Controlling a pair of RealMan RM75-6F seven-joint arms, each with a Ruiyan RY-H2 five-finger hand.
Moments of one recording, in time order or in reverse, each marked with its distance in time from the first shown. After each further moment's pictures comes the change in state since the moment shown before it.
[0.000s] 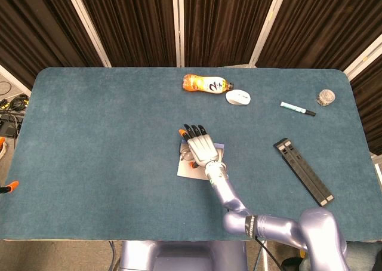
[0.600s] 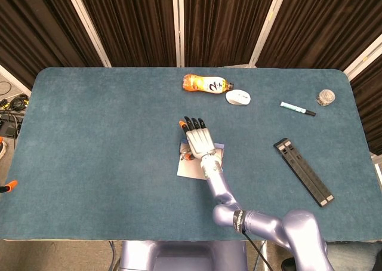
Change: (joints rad) left arm -0.004 0.001 -0.001 0.010 -0.009 -0.014 -0.012; right arm 0.059 -0.113 0.077 0.221 0.010 -0.028 0.047
